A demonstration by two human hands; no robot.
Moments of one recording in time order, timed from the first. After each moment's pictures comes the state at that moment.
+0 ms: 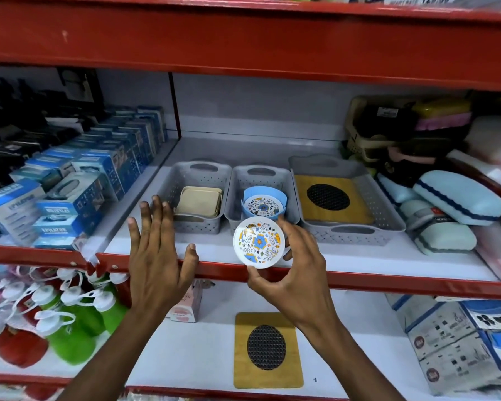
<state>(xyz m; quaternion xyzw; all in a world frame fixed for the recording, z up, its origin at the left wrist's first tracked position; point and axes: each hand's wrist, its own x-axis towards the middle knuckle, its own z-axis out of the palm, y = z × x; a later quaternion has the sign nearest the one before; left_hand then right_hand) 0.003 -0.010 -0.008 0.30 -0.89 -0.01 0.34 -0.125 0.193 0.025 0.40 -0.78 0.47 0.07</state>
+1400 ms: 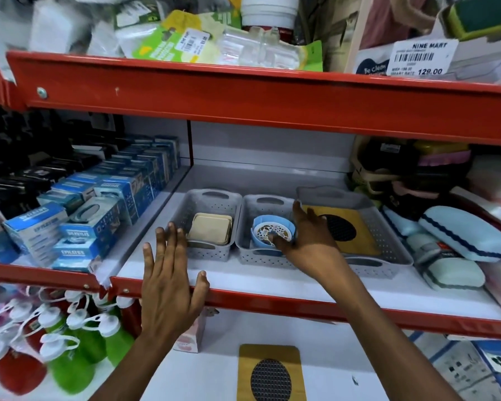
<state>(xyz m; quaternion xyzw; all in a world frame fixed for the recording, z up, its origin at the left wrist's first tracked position) 0.004 -0.010 -0.007 0.30 -0.89 -0.02 0.34 -0.200 0.143 0.091 0.39 -0.90 0.21 0.00</state>
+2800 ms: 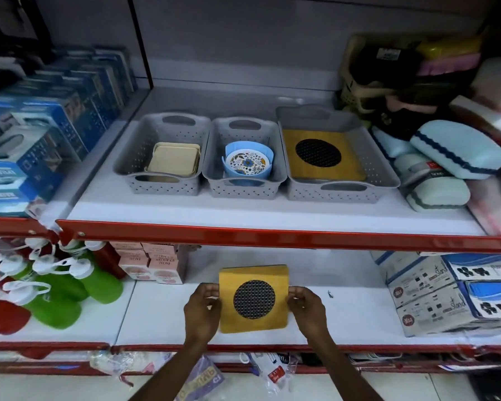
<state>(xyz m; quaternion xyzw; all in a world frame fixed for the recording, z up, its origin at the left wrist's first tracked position) -0.007 0.094 -0.183 0.44 -0.74 -0.49 0.16 -0.158 0.276 -0.214 0.11 -0.85 0.48 -0.20</state>
